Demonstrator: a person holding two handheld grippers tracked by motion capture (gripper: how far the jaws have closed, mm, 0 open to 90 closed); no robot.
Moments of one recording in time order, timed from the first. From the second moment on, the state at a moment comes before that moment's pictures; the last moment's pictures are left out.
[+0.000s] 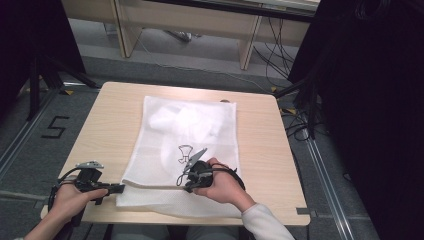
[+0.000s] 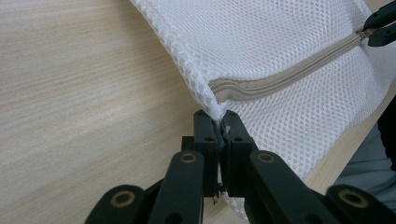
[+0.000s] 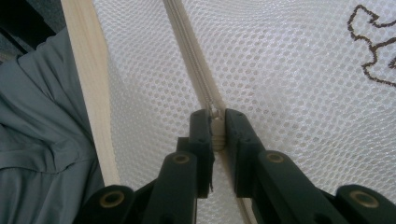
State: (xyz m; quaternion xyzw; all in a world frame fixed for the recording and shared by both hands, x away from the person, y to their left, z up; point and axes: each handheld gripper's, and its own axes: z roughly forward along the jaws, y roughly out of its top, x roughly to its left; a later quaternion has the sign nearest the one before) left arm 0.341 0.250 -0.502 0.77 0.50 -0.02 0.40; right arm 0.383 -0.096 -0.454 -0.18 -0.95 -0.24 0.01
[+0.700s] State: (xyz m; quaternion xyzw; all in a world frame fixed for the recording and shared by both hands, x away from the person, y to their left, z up) left arm 0.341 0.251 -0.502 0.77 0.50 -0.02 0.40; right arm 0.383 -0.102 -0.454 -0.18 -0.95 -0.23 0.00
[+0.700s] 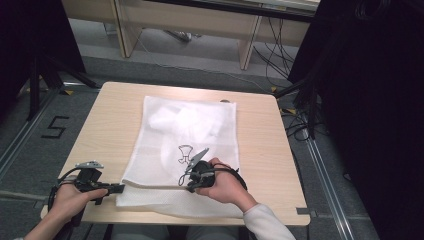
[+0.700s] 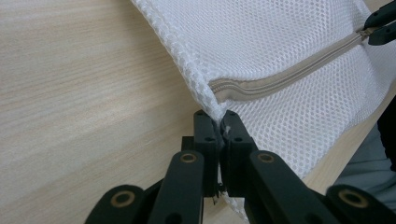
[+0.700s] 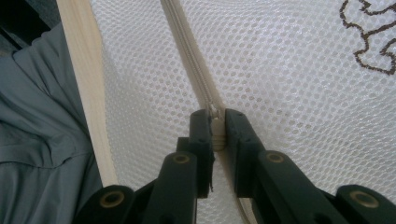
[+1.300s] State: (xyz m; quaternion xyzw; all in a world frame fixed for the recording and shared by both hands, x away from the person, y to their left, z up) left arm 0.340 0.251 -0.502 0.77 0.50 -0.02 0.40; right arm 0.383 -0.109 -0.452 -0.19 -0.95 -0.23 0.00
